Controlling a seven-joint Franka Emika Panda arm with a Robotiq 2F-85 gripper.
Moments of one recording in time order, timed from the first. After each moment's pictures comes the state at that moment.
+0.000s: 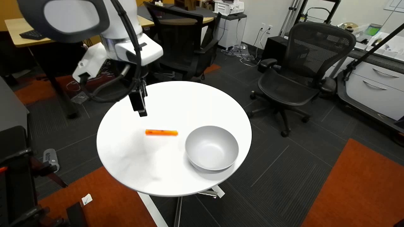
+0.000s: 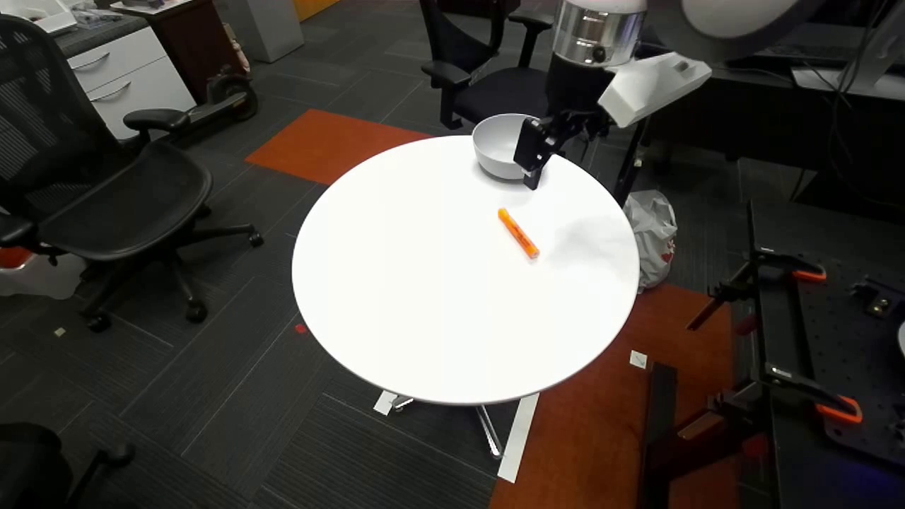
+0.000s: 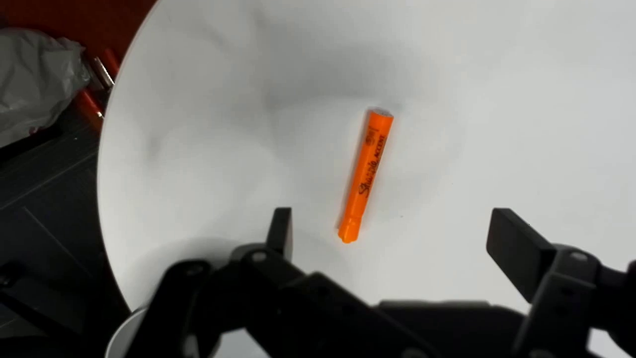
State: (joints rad) arm -0.08 0.17 -0.01 -2.35 -0.01 2.60 0.42
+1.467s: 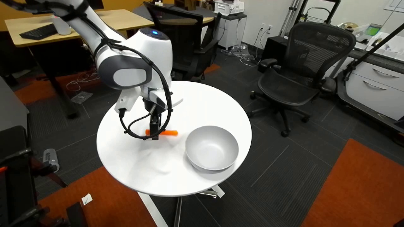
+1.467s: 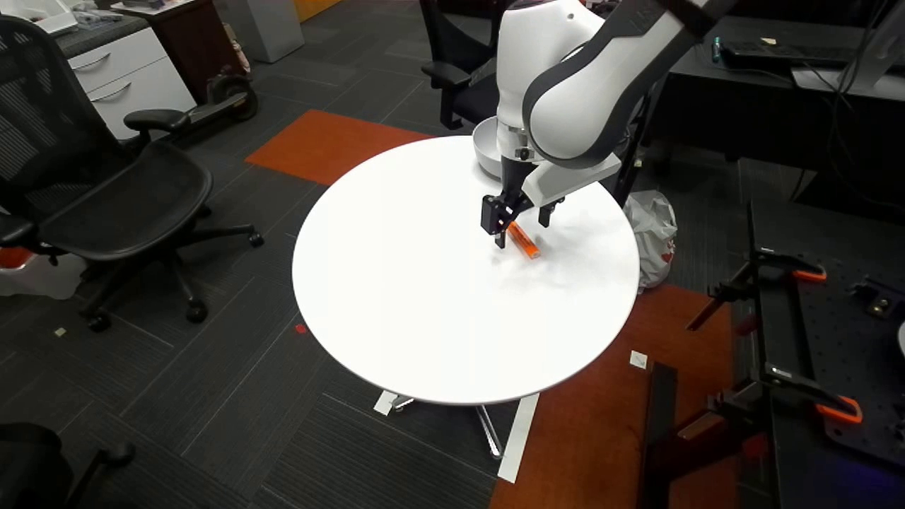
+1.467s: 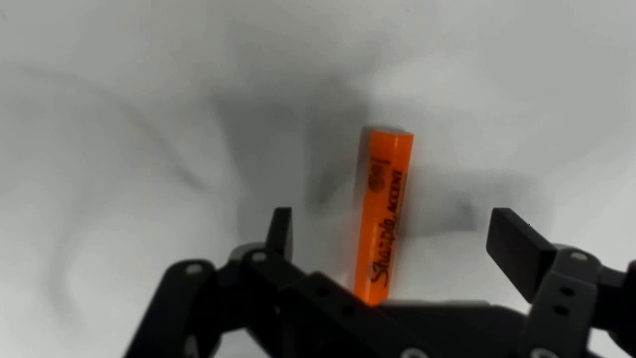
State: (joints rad) arm -0.04 0.59 -0.05 -2.08 0.14 2.60 0.42
